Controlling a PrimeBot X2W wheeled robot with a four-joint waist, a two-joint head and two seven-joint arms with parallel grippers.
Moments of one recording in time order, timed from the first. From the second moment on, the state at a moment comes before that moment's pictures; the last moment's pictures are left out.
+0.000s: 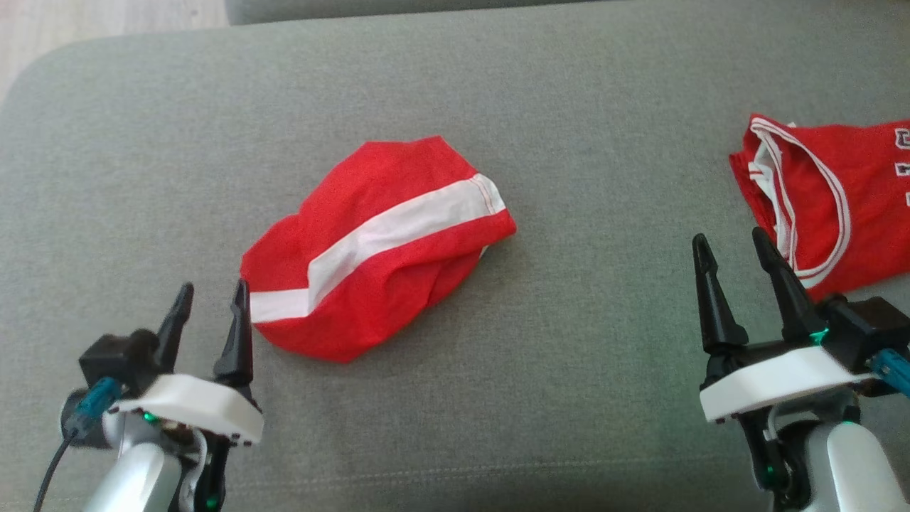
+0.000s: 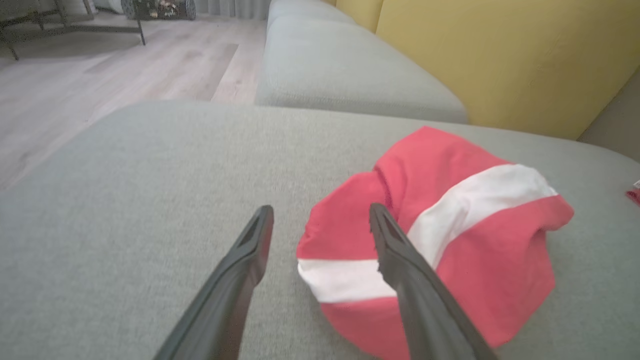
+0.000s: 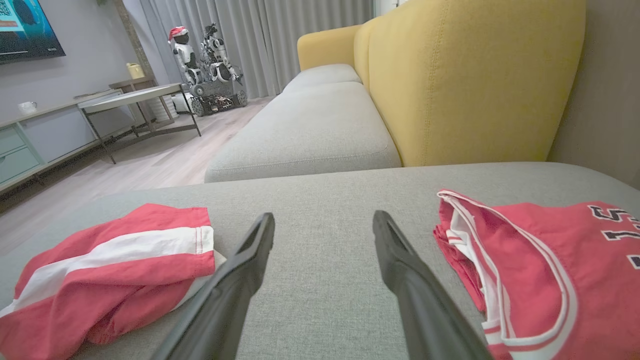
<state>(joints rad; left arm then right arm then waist) -0.11 0.35 -0.38 0.20 -0.56 0.16 -0.24 -0.01 -0.04 0.03 -0.08 0.18 0.13 0.05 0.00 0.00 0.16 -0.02</state>
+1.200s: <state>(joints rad) 0.06 0.39 -0.38 -0.03 -0.48 0.26 -0.18 0.06 -0.04 0.05 -0.12 0.14 0.13 0.11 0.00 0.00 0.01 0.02</state>
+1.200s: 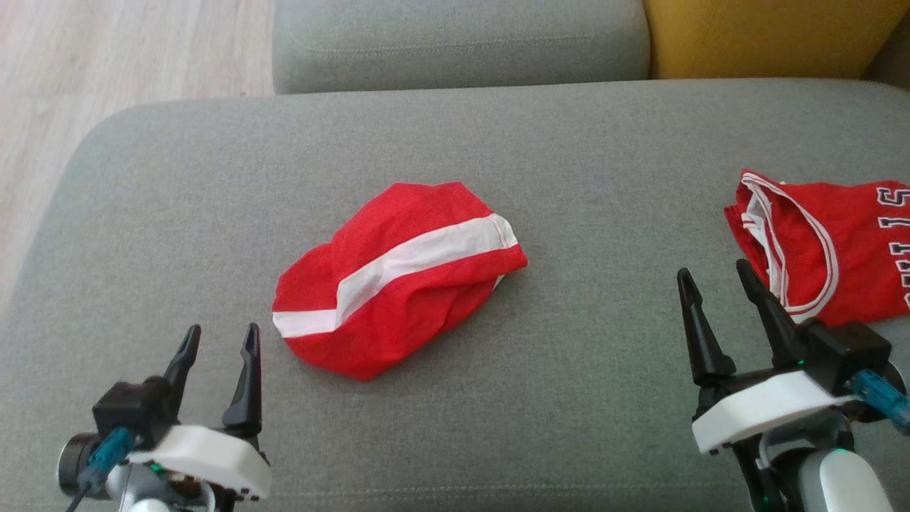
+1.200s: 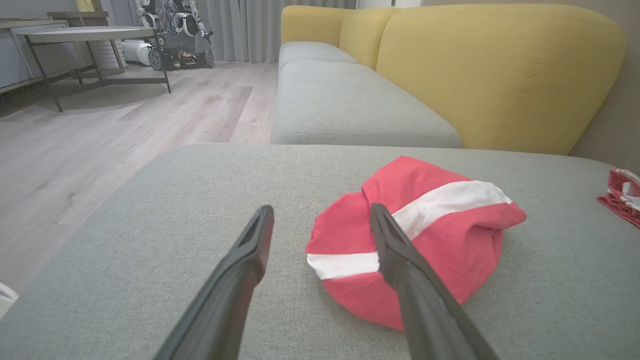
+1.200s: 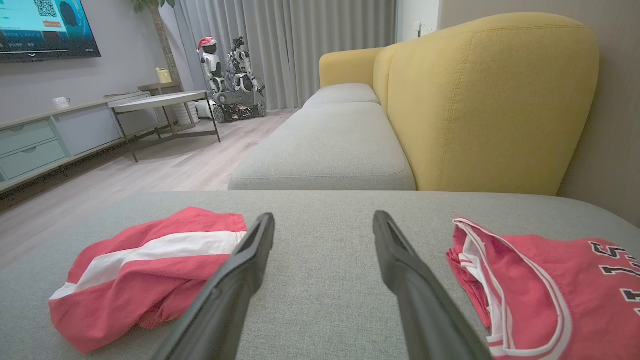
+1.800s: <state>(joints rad) -0.21 0.33 -0.40 0.46 -0.67 0.05 -0.06 0.04 -0.04 0.06 -0.11 0.16 0.13 0.11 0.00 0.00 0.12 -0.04</state>
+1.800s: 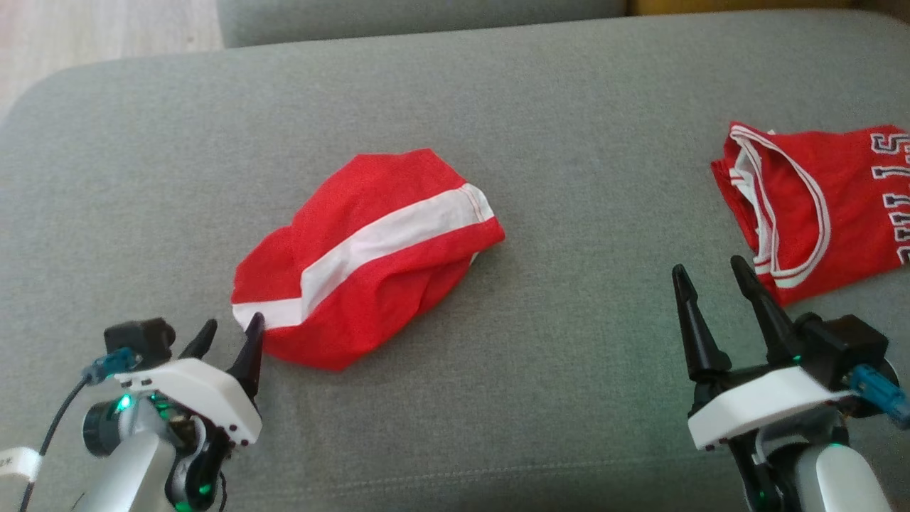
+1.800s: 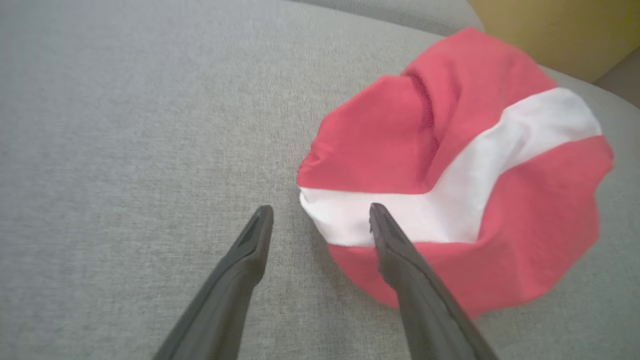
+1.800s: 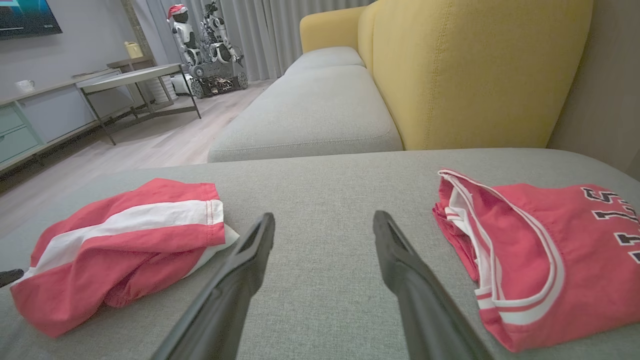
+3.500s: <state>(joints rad) -0.50 0.19 -0.50 0.74 -0.66 -0.11 -0.21 -0.59 -0.16 0.59 0.62 0.67 0.13 0.08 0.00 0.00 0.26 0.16</state>
